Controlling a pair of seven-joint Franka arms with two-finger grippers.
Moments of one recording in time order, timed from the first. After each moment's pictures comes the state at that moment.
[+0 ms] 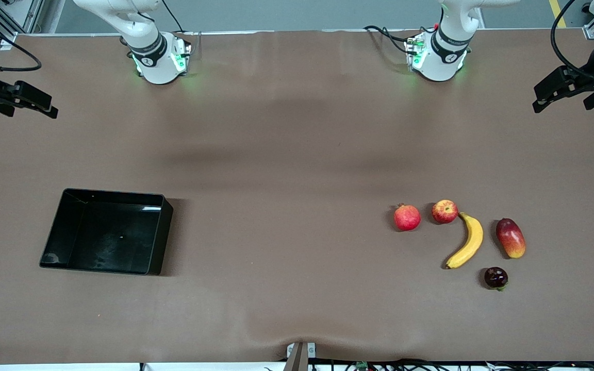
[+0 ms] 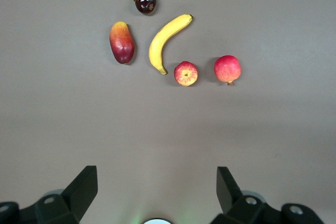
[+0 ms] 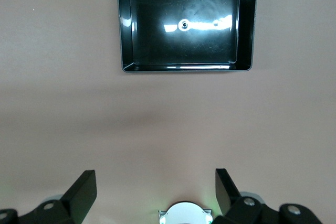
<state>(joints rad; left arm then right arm) -0.03 -0.08 -0.07 -1.52 0.02 1.45 -0.12 -0.05 -0.07 0.03 -1.58 0.05 1.40 0.06</state>
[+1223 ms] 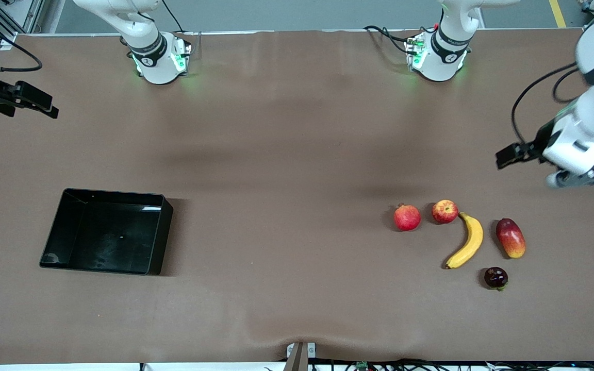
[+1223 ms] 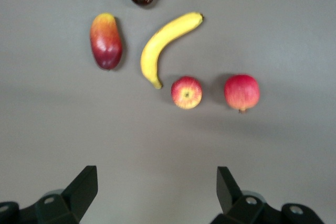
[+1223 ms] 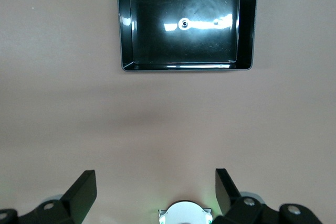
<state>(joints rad) -0.03 0.08 -0.07 -1.78 0.02 1.82 -0.25 -0.05 -0.07 0.03 -1.58 0.05 1.40 0.06</state>
